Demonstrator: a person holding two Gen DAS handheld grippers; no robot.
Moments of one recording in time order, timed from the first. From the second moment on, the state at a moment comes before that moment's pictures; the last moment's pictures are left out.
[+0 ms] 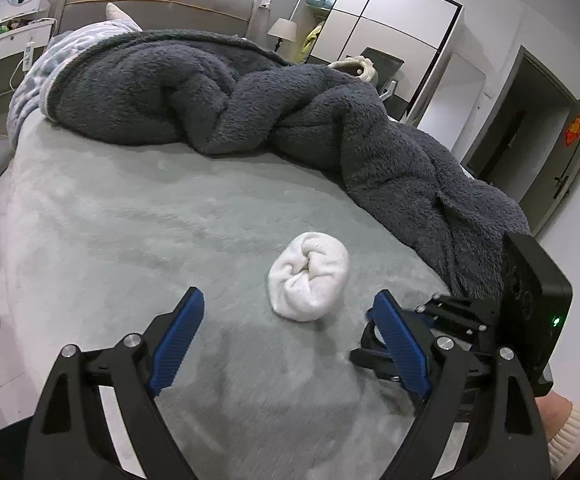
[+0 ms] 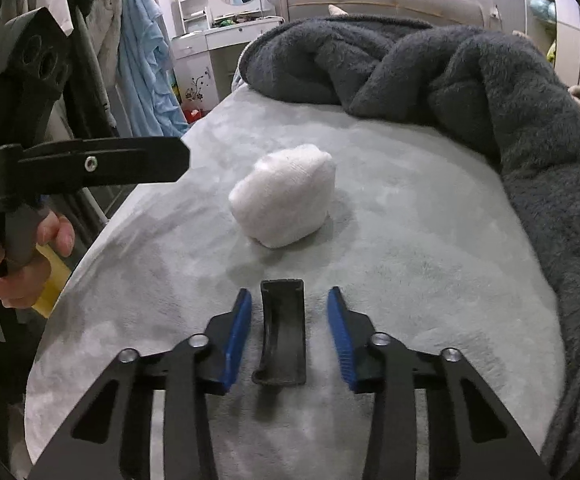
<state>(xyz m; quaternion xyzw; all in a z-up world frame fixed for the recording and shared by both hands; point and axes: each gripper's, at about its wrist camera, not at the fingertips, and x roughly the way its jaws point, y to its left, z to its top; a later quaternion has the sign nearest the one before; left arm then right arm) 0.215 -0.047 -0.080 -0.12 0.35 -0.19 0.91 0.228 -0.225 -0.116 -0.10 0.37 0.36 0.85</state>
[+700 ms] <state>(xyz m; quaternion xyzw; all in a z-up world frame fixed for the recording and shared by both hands) 0.254 -0.085 -0.113 -0.10 0.39 -0.19 0.90 0.248 -0.263 -0.106 -0.04 0.39 0.32 0.86</state>
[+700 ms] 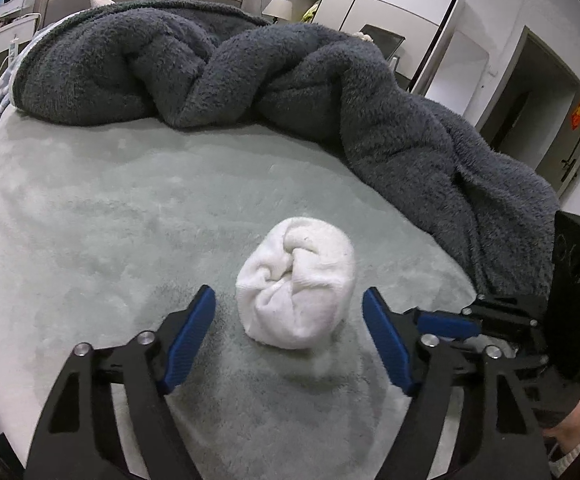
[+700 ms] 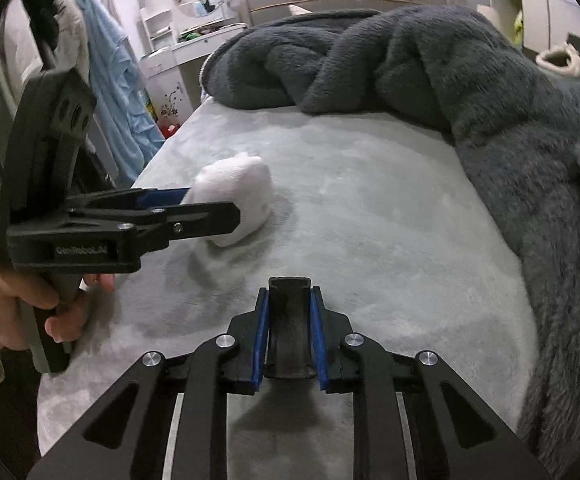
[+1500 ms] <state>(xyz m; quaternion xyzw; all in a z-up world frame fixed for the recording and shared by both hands) 0.210 -0.081 -0.097 -0.01 0.36 -0.16 0.92 0.232 -0.268 -0.076 0.02 0.38 0.35 0.86</state>
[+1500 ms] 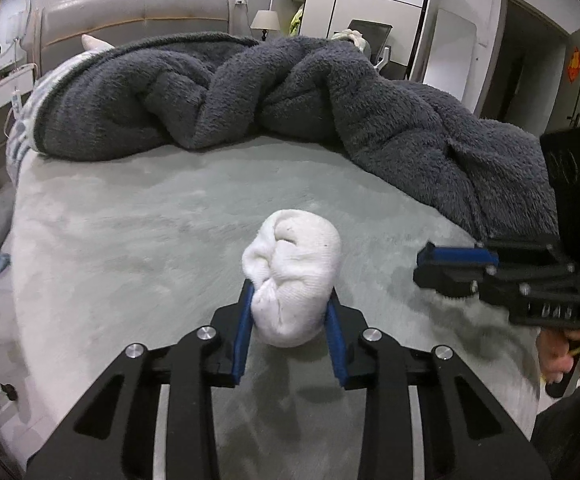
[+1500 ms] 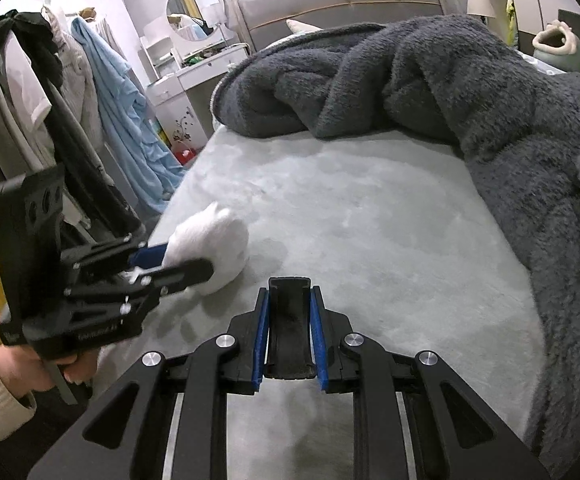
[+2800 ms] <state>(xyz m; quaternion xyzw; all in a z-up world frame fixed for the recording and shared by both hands) 0.093 0.065 -0.094 -0.06 0.40 0.02 0.91 0.201 -0.102 -0.012 -0.04 0.37 0.43 0.82</state>
